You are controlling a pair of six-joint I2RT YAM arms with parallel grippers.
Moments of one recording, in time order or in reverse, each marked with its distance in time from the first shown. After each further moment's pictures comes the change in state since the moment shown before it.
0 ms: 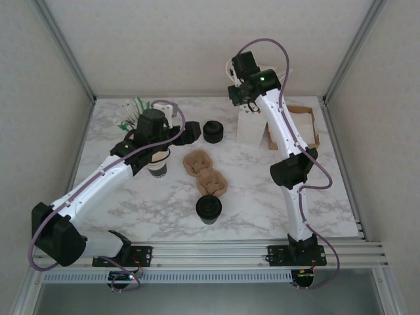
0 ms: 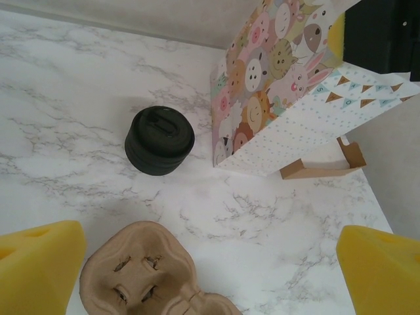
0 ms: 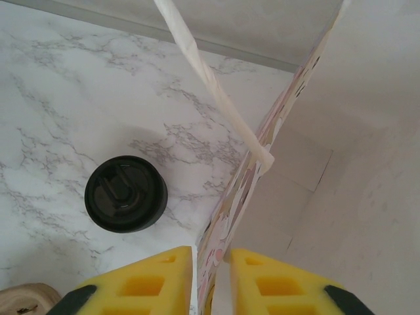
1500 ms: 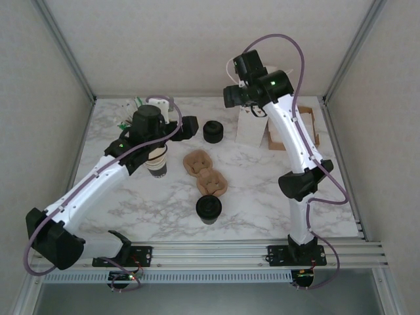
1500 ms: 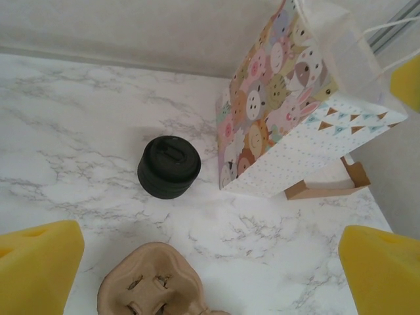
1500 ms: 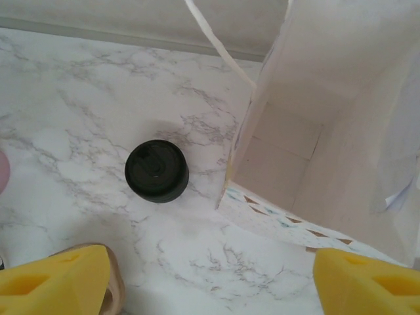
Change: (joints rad) left arm -0.006 -0.018 0.063 -0.039 -0.060 0.042; right arm 0.066 -0.212 -0.105 -0.073 0.052 0.138
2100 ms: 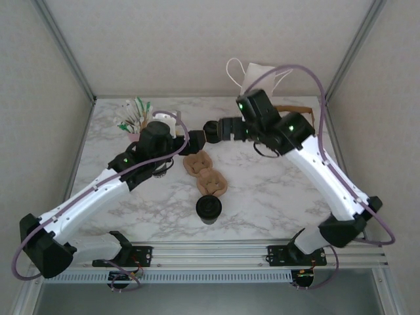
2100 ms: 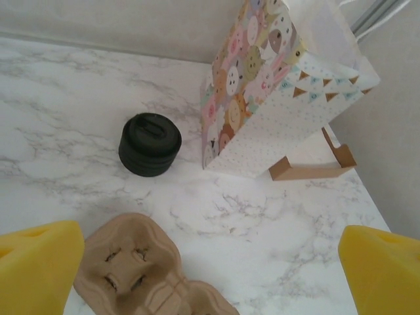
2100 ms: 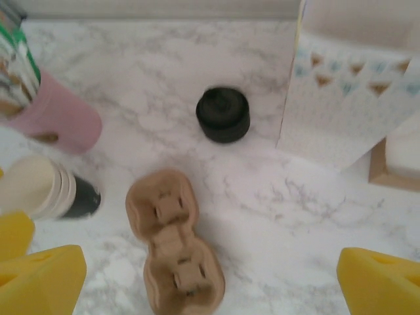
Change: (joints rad) left arm -0.147 -0.088 -0.090 0.021 -0.137 -0.047; right arm 0.208 -0.512 -0.632 0.195 0.021 0.254
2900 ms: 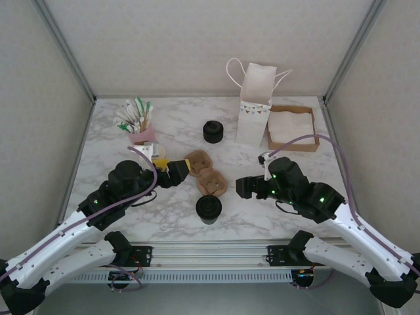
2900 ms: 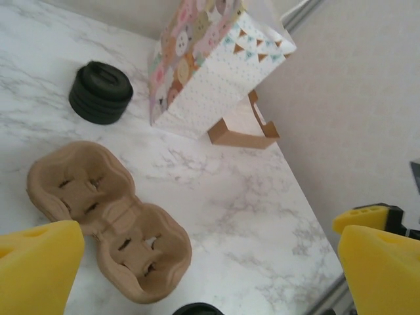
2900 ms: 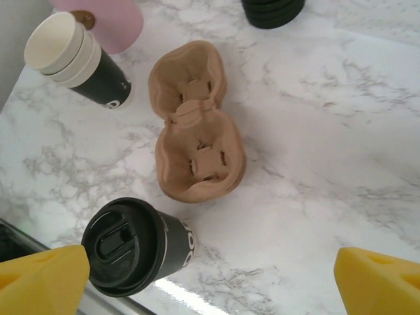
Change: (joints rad) left arm -0.095 -0.489 -0.373 0.024 0.054 -0.166; right arm 0.104 -0.741 -0.992 0.334 -0.176 0.065
